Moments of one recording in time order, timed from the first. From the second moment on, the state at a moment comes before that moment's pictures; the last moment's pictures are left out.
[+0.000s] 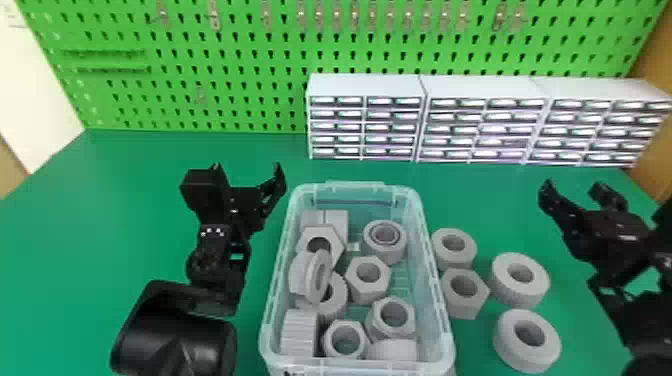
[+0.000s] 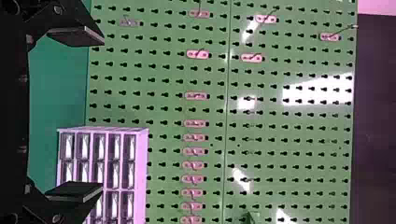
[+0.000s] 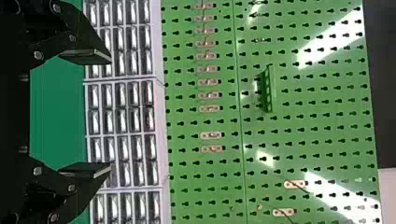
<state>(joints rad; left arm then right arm) -0.08 0.07 -0.16 -1.54 0.09 -0.11 0.13 0.06 -0.05 -0.27 -1.81 -0.16 0.13 0.23</state>
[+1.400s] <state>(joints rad) -0.08 0.07 -0.15 -1.54 0.09 -0.11 0.13 0.07 -0.05 -0.26 -1.83 -0.13 0.16 0.23</state>
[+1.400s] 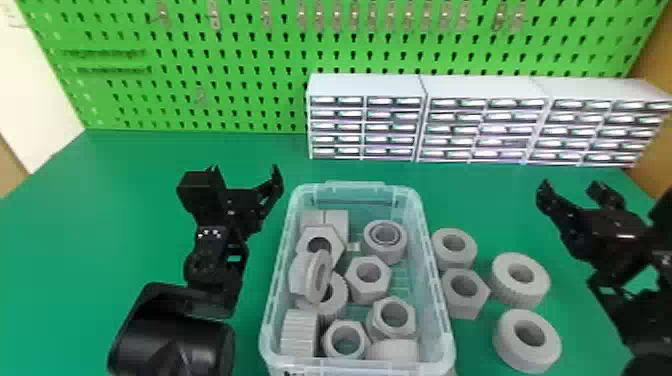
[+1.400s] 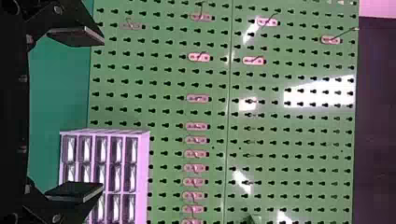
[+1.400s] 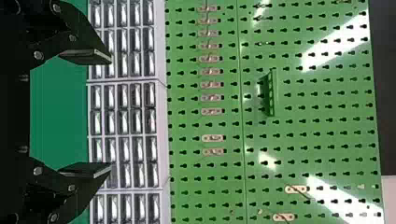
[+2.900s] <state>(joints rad) -0.07 0.07 -0.13 -1.54 0.08 -0.11 0.13 0.07 -0.05 -0.27 -1.84 -0.13 0.17 0.23</state>
